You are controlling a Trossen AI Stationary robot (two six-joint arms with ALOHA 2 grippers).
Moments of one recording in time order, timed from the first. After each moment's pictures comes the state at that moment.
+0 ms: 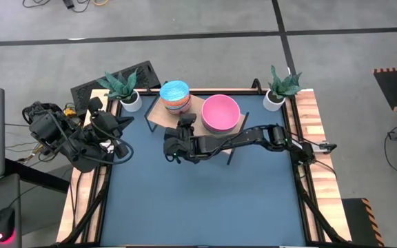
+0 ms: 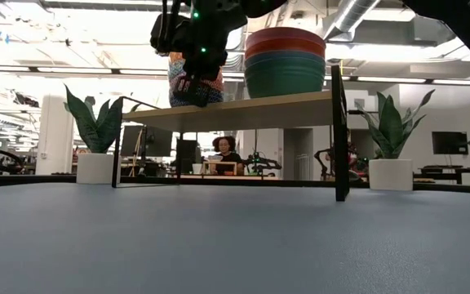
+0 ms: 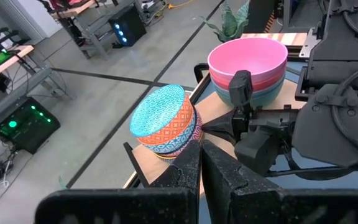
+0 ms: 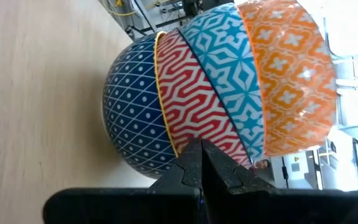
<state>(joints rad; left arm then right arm) -0.64 1.25 1.81 -1.57 -1.11 -0.68 0.08 2.29 1.96 -0.23 1.39 -0.68</state>
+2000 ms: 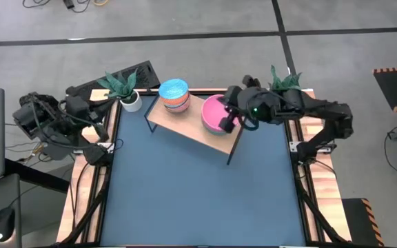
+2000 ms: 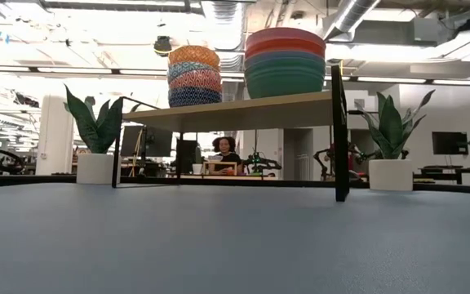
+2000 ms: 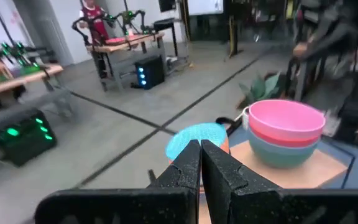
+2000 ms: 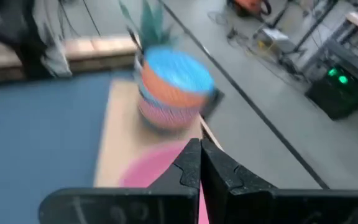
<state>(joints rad) -0.76 0.97 1.58 -1.53 -1.41 -0.81 0.06 1.55 1.94 -0.97 0.61 0.09</state>
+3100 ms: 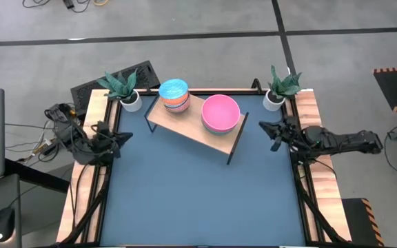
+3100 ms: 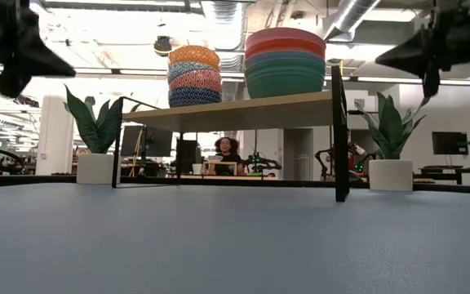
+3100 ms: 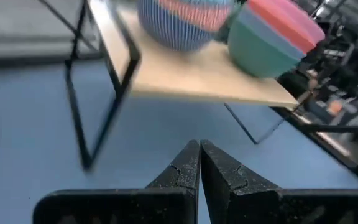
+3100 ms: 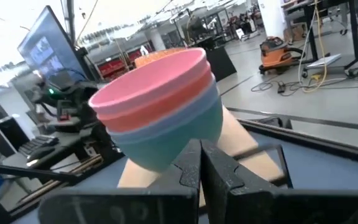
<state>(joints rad) -0.80 0.15 0.44 -0.93 -1.17 -1.14 0.08 0.18 0.20 0.04 0.57 0.37</state>
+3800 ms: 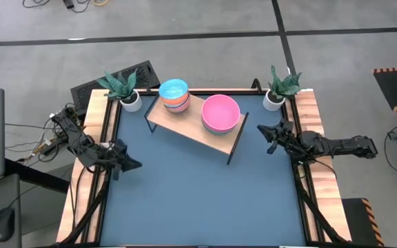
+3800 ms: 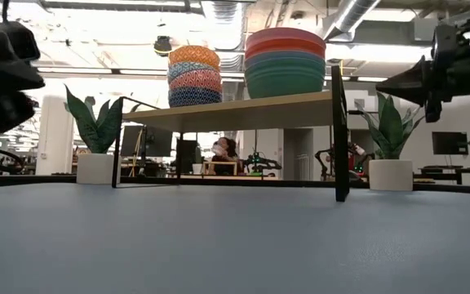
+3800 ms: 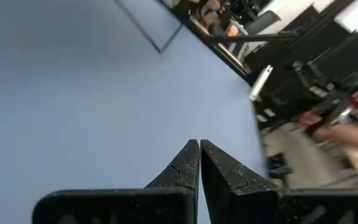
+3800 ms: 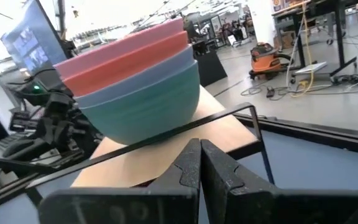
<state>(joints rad) -0.80 0.02 0.15 -0.43 -0.68 -0.98 0.05 0.03 0.01 0.08 0.57 0.32</state>
